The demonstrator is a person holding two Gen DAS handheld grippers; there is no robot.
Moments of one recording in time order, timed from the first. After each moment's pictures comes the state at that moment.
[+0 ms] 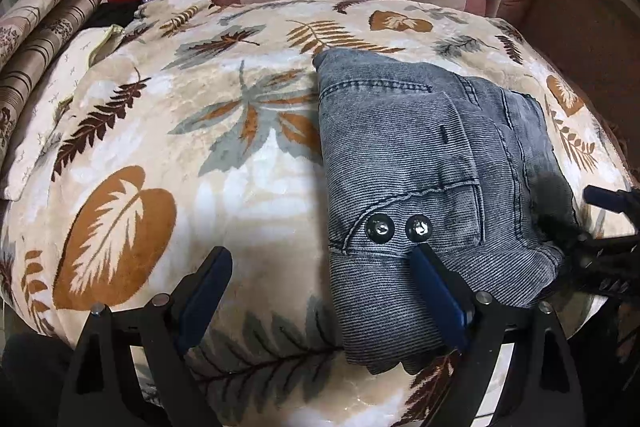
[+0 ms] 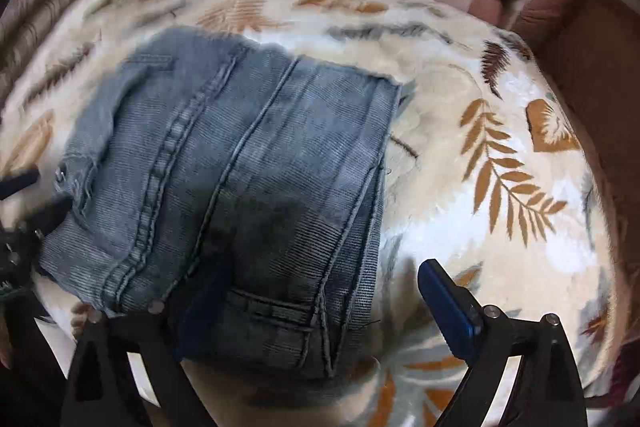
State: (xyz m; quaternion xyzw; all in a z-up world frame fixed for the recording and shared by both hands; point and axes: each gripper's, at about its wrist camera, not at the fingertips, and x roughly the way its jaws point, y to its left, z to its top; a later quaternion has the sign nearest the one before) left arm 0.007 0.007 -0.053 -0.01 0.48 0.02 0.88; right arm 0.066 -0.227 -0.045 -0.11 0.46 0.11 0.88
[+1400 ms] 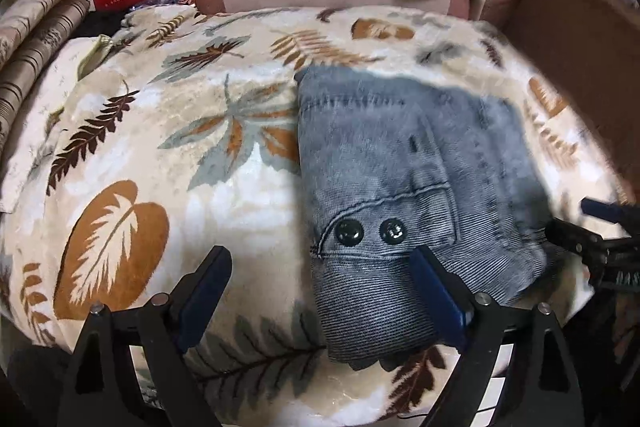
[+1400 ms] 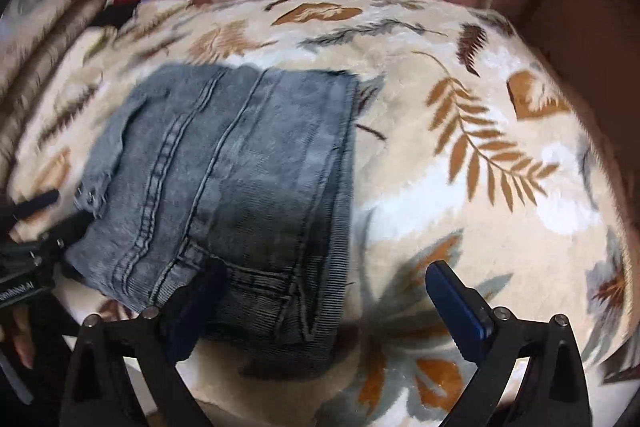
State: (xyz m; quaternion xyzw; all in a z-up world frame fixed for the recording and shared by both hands) left arm 0.005 0.011 -0.034 -0.02 0.46 -0.02 0.89; right arm 0.061 -0.259 -0.041 -0.03 0.45 0.12 0.88
